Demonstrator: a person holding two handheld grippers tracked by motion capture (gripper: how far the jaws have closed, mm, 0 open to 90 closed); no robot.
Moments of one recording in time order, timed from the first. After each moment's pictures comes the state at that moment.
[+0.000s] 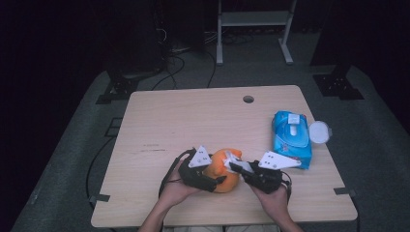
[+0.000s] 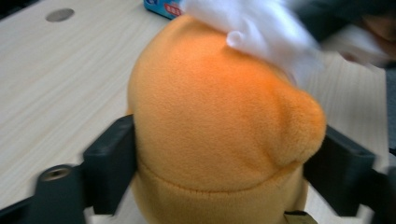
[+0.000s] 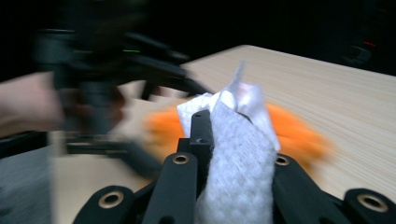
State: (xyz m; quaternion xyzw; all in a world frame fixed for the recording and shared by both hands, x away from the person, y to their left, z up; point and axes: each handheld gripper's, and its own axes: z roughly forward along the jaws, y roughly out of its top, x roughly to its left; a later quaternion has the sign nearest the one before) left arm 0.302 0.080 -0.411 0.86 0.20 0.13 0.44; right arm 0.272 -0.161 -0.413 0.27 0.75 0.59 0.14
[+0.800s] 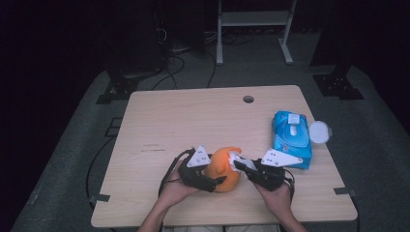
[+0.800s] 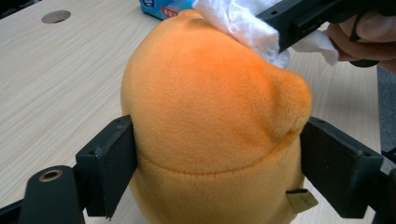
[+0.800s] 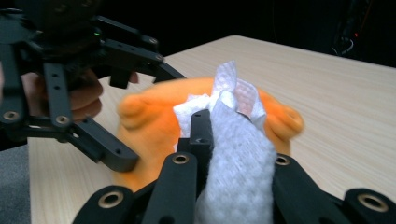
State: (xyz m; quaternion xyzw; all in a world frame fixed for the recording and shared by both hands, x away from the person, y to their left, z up) left arm 0.303 0.081 -0.412 0.86 0.20 0.12 0.45; right arm 0.284 -0.174 -0.421 0.29 0.75 0.57 0.15
